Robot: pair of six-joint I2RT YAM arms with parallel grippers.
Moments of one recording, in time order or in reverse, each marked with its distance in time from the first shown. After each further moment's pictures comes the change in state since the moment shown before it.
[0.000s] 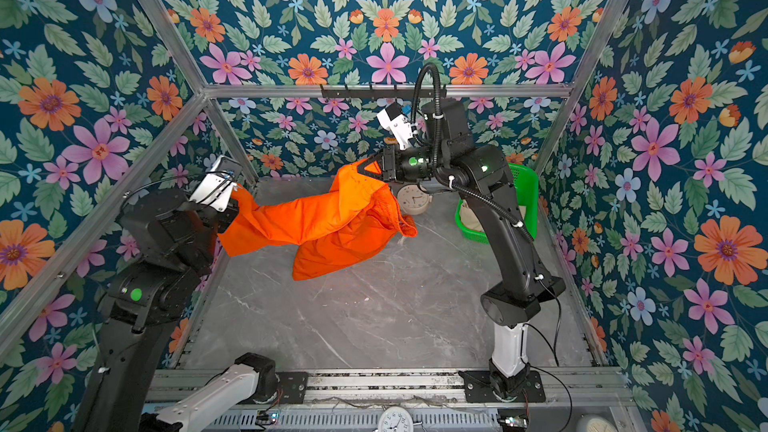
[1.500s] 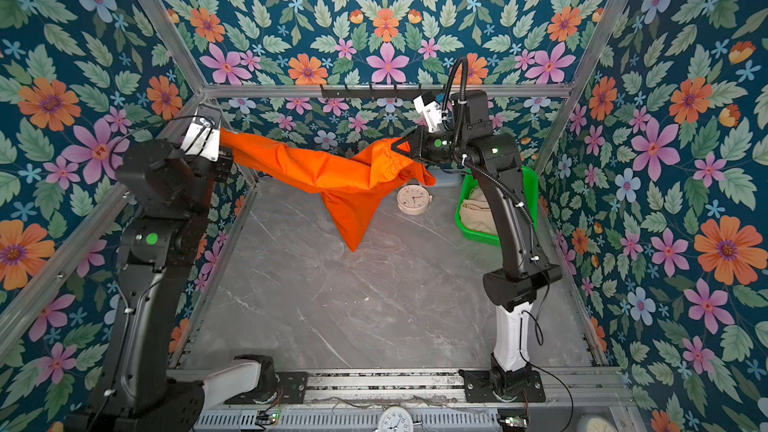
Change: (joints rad) left arm 0.187 0.180 0.155 0.232 0.236 -0.121; right arm -0.226 0.034 -0.122 0.110 -0.043 -0.020
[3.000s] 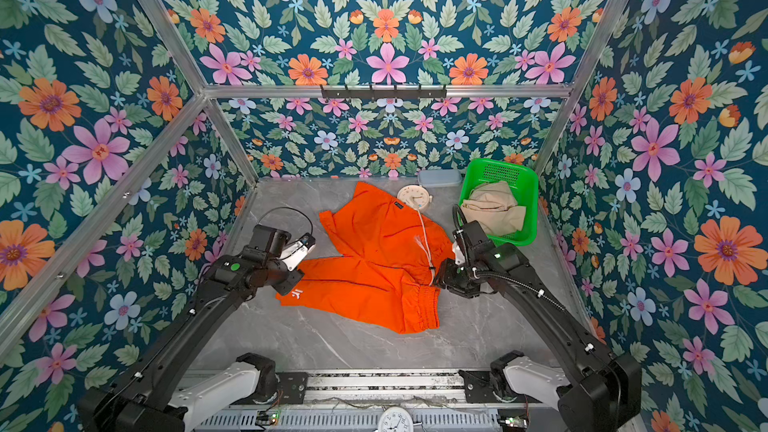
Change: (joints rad) left arm -0.190 -0.102 -0.698 -0.502 0.274 -0.224; right arm 0.119 -0.737 -1.445 -0.008 0.435 0.203
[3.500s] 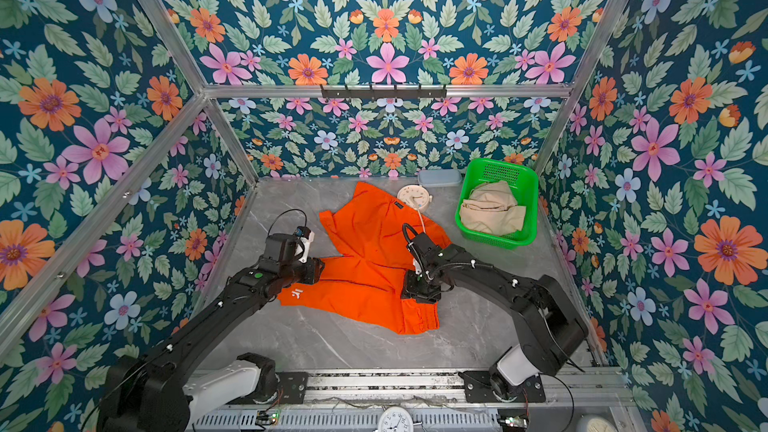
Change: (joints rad) left arm 0.014 0.082 -0.274 0.527 0.134 -0.580; right arm 0.196 0.386 -0.091 0.334 -0.036 0.082
